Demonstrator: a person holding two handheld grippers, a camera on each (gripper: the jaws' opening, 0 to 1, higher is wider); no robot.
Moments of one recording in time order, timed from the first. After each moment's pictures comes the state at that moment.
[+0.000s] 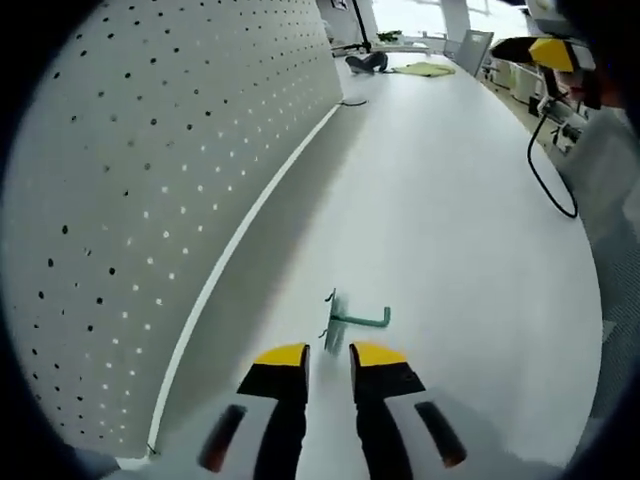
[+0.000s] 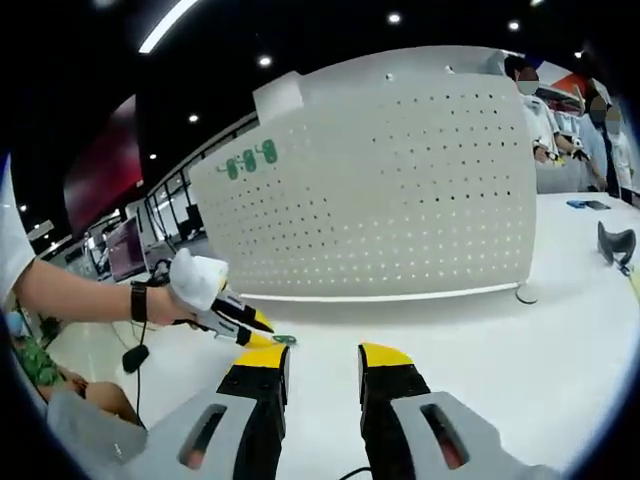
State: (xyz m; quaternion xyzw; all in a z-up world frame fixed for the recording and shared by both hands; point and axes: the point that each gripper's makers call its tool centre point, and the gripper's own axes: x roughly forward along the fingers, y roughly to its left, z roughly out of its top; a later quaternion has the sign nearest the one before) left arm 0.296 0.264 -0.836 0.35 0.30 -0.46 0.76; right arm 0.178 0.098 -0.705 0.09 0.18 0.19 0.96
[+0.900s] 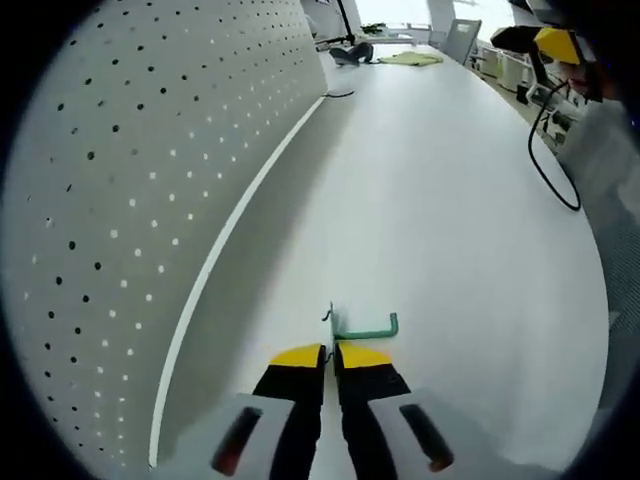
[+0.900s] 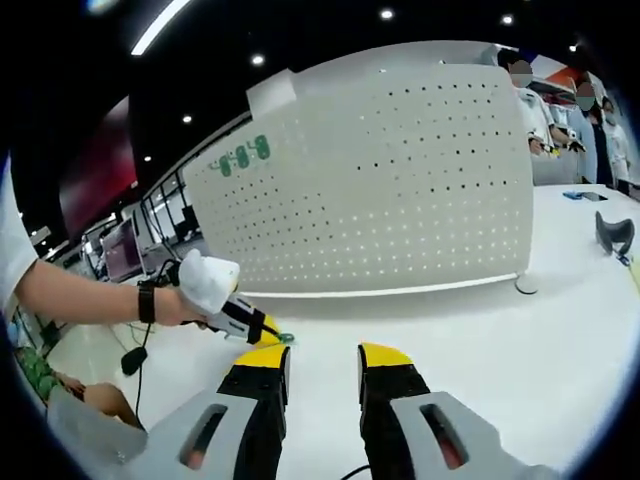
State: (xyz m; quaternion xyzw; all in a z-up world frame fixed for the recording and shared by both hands) left arm 0.300 0.250 -0.853 0.36 0.32 -0.48 0.73; right arm 0.179 0.097 -0.713 0.10 0.18 0.18 0.96
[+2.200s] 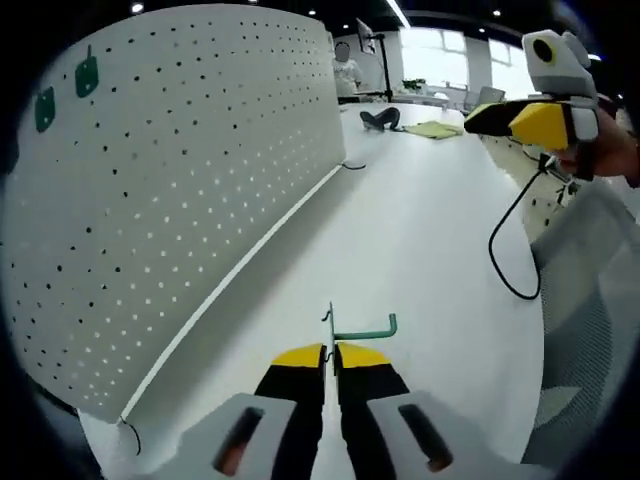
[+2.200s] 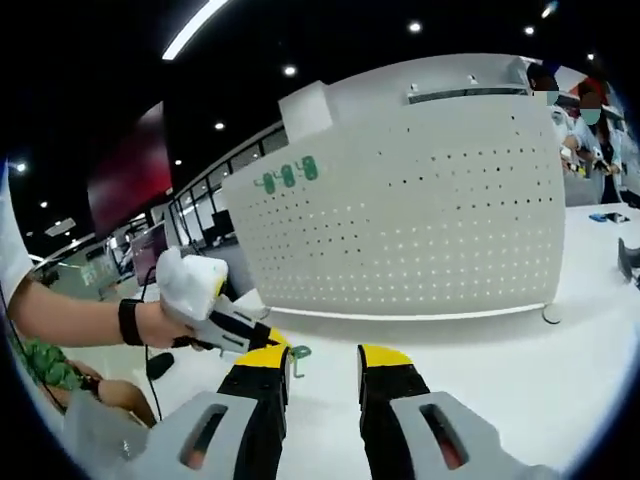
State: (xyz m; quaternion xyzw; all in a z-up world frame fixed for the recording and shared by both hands) left arm 0.234 0.238 -0.774 0.23 0.28 -0.46 0.81; right arm 0.168 0.137 -0.673 0.09 0.14 0.25 0.95
